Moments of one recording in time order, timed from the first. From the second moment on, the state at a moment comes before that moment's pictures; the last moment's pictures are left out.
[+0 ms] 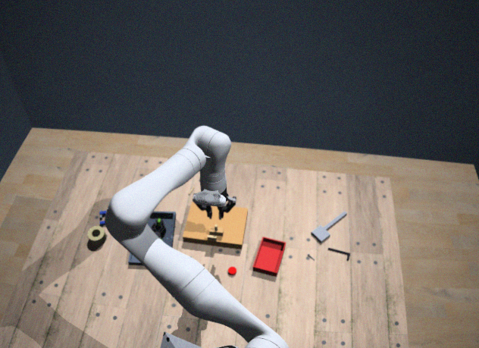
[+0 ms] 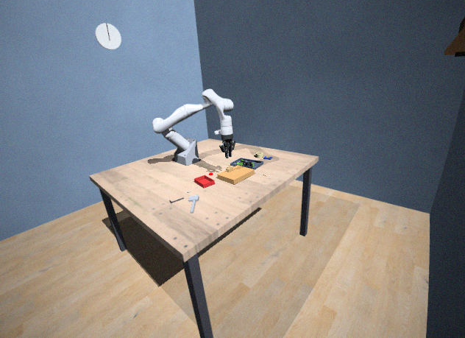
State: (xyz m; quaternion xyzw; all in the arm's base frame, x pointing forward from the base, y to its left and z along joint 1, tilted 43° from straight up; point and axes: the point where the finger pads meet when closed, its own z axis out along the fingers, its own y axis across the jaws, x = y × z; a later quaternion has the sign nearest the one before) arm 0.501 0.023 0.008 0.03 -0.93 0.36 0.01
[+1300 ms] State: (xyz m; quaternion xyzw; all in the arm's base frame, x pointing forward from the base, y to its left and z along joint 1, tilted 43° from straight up) arm 0.501 0.019 0.003 0.03 -0.93 0.36 0.01
